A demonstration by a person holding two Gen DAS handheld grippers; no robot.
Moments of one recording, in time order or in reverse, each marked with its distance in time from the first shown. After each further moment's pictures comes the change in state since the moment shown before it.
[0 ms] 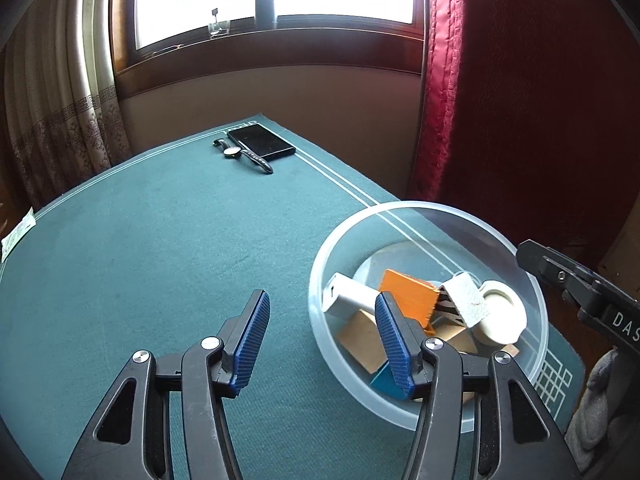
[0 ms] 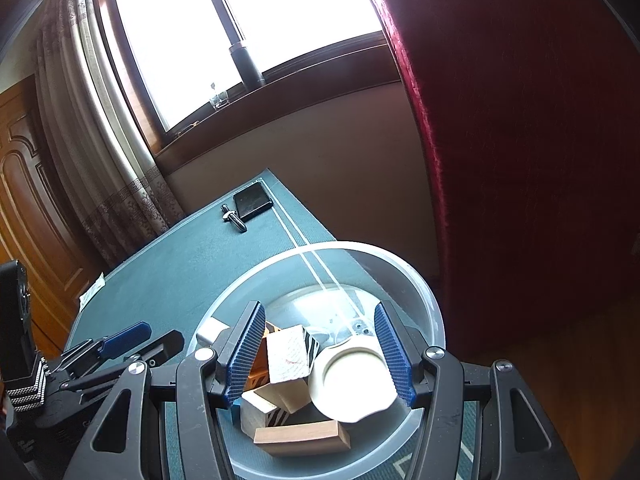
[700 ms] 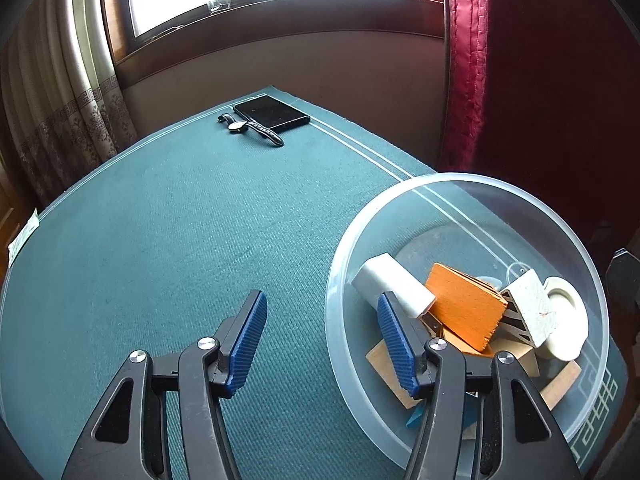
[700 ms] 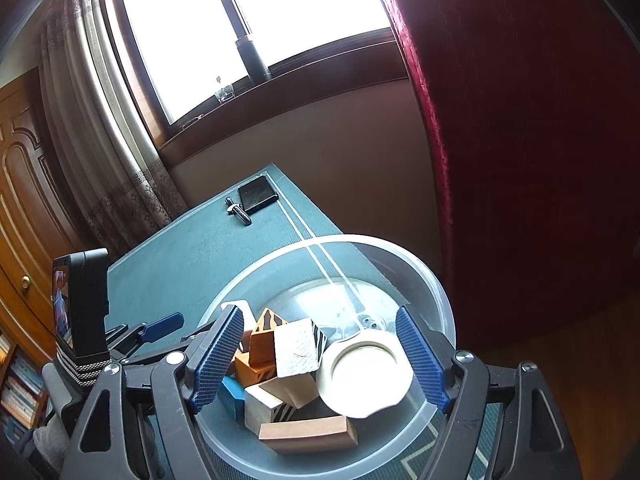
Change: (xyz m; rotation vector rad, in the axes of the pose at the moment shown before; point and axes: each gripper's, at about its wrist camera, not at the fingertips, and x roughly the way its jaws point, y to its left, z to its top) left arm 0.058 -0.005 0.004 0.032 0.085 0.086; right arm 0.001 0.007 -0.002 -0.021 0.012 0.001
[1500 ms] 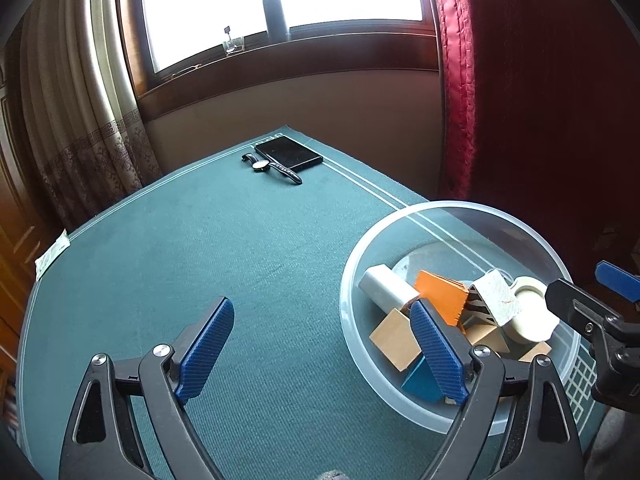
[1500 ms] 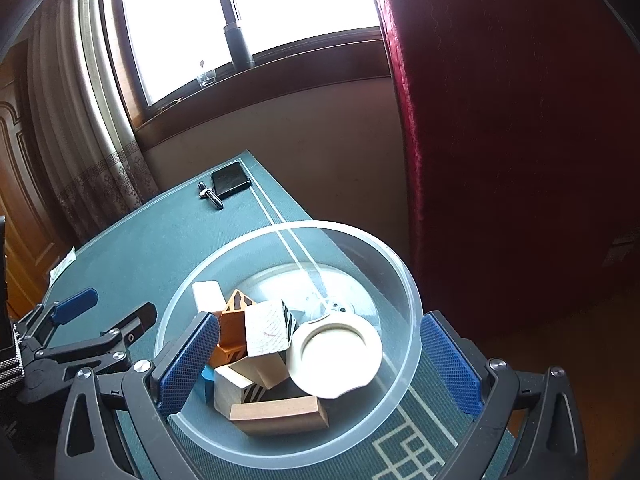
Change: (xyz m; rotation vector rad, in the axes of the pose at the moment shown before) left arm -0.066 0.001 -0.011 0.025 -0.123 0.059; right arm -0.013 0.004 -0.010 -0.069 0.026 -0.126
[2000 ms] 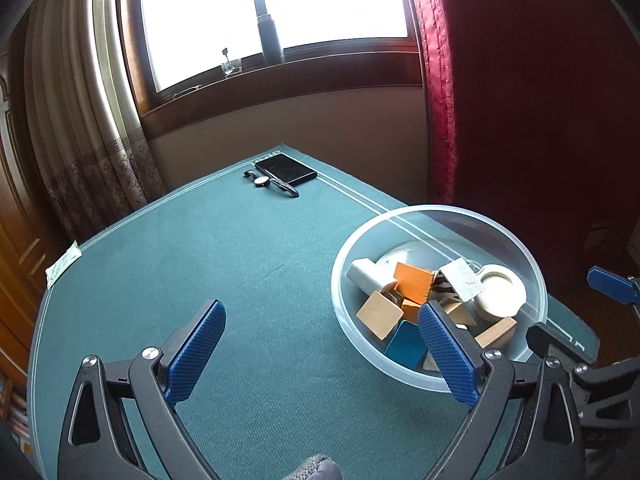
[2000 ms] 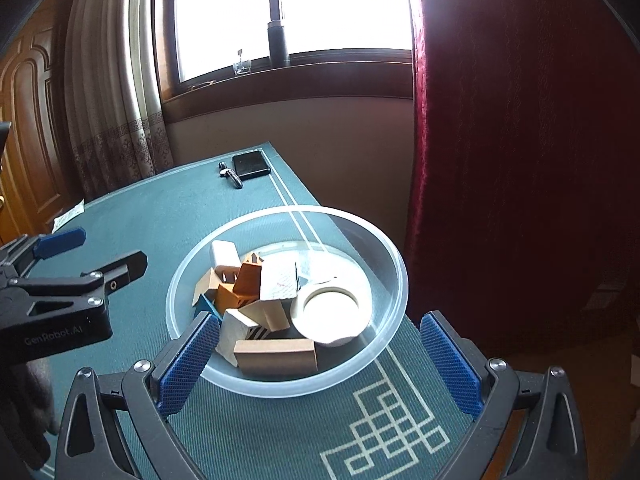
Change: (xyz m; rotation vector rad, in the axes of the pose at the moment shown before) left arm -0.052 -0.007 -0.013 0.037 -0.058 -0.002; right arm -0.038 0.016 -0.028 -0.184 -0.014 -0.030
